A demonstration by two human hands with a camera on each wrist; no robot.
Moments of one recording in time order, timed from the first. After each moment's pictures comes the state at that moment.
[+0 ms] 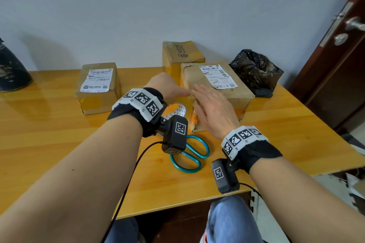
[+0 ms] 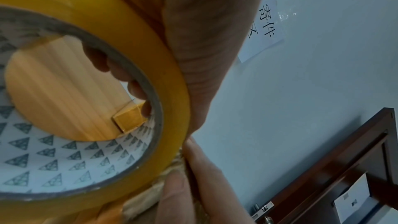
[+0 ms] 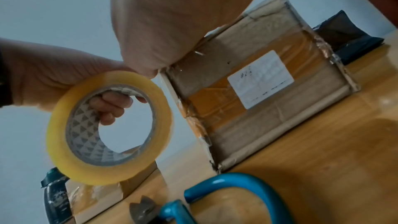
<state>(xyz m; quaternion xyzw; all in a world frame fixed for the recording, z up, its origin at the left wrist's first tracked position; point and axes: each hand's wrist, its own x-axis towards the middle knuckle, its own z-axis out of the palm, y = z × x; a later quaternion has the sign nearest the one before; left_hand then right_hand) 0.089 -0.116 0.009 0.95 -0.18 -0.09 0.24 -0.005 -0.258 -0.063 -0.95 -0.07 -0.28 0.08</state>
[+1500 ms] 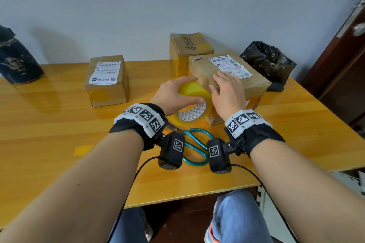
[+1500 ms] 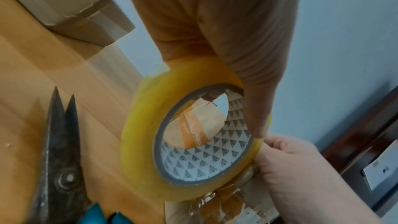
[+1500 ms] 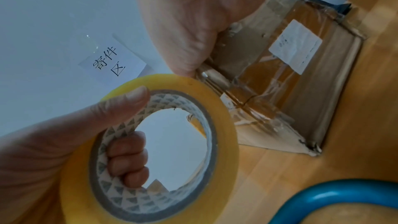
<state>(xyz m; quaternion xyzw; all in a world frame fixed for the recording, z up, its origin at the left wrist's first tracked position) 0.067 -0.094 -0.027 0.87 -0.27 -0.09 0.41 0.026 -0.268 -0.056 -0.96 0.10 -0.27 0.09</state>
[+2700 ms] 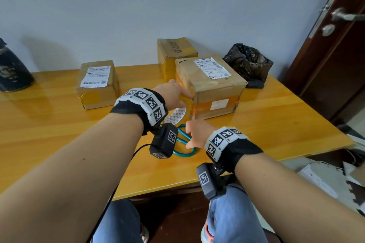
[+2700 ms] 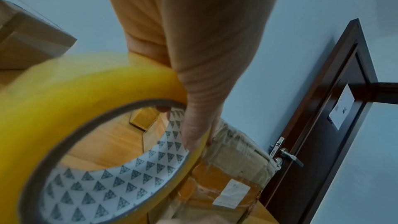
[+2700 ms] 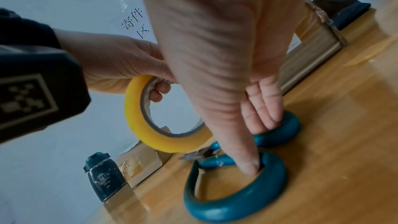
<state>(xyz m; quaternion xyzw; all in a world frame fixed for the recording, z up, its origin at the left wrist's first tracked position) 0.045 -0.115 -0.001 0.92 -0.36 -0.11 0.07 -0.043 -0.214 -0.073 -0.98 0.05 0.17 0.09</state>
